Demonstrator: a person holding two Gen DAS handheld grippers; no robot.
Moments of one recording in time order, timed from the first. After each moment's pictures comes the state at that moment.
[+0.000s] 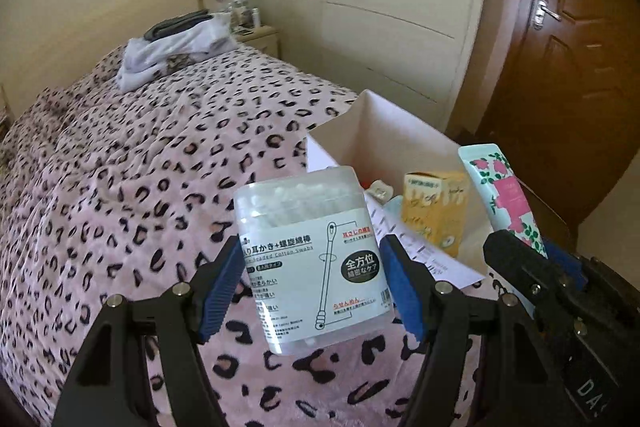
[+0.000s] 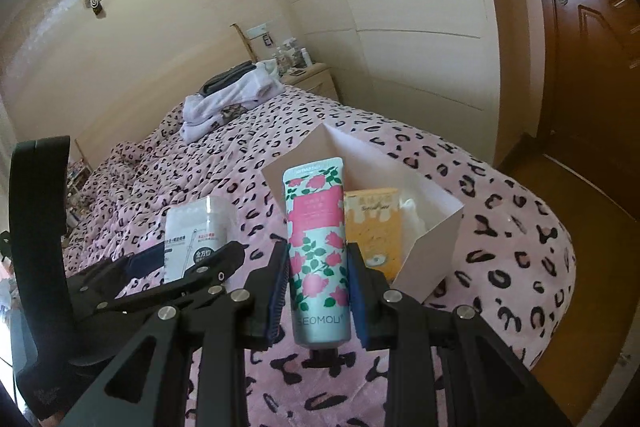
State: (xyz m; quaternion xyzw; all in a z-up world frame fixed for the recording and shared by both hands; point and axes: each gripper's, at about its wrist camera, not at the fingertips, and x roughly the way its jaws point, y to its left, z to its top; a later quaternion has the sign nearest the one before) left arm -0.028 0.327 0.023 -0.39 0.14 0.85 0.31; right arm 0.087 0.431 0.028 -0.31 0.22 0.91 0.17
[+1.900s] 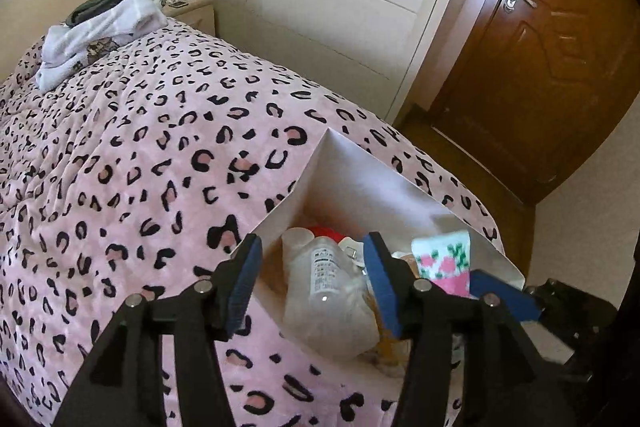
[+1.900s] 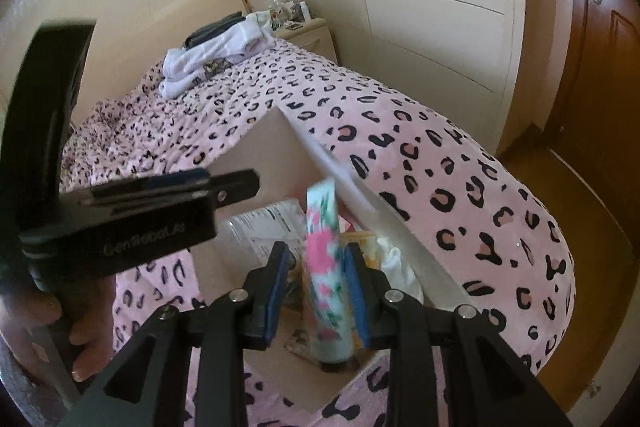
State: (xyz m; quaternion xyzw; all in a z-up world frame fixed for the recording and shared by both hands) left arm -0.125 0.404 0.000 -0.46 0.13 0.78 0.40; right arm 0.013 0.493 -0.003 -0.39 0.21 0.88 0.15
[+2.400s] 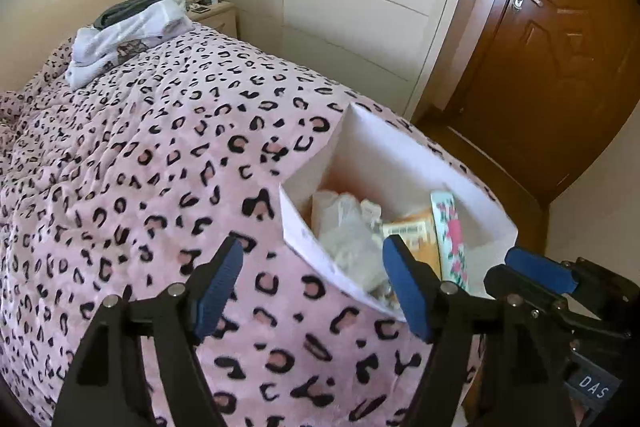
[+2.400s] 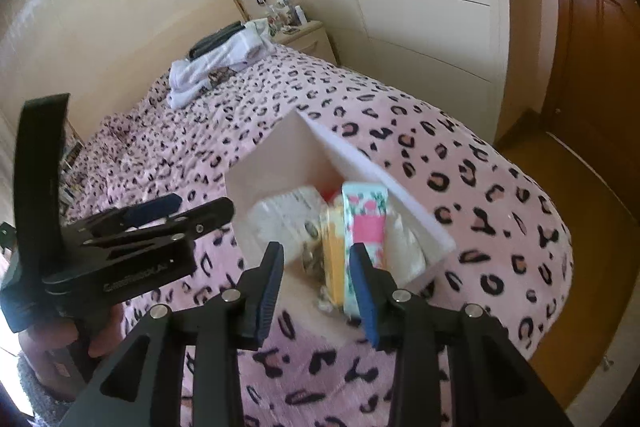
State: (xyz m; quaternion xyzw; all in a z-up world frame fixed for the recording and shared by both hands) left arm -0.084 0.355 0.018 -0.45 0.15 0.80 0.36; right arm 0.052 0.467 0.017 -0.39 0.23 0.88 0.16
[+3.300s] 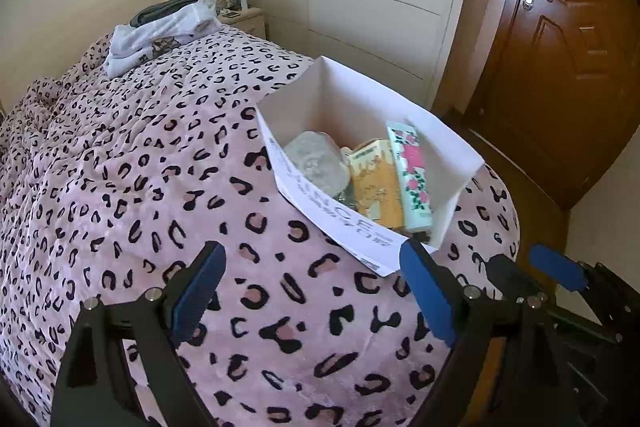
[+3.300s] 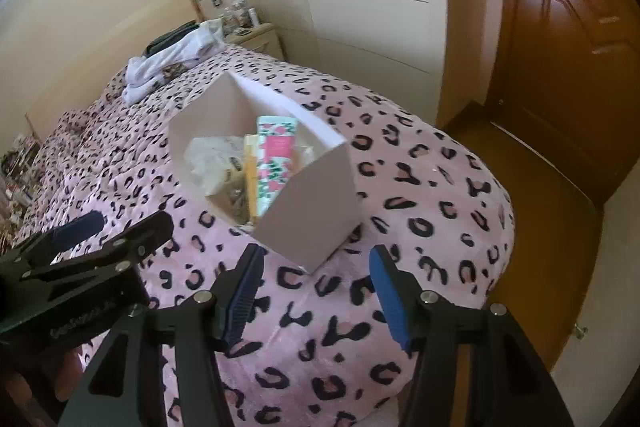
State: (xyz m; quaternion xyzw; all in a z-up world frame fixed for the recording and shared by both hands) left arm 0.018 0.345 0.011 -0.43 0.16 0.84 0.31; right arm 0.135 0.465 -0.006 -0.39 0.21 0.86 0.25
